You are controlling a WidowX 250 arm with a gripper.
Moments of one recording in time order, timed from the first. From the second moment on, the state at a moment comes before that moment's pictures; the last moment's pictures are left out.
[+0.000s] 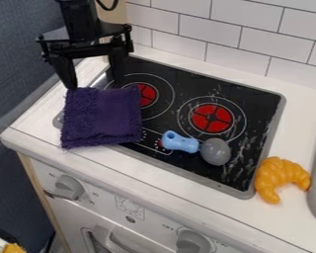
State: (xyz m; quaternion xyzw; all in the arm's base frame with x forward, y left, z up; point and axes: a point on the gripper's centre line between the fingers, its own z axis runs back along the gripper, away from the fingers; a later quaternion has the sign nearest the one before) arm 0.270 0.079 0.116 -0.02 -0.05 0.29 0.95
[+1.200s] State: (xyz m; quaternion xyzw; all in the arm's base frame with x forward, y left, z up) arm 0.296 -0.094 0.127 0.00 -0.06 -0.08 0.99
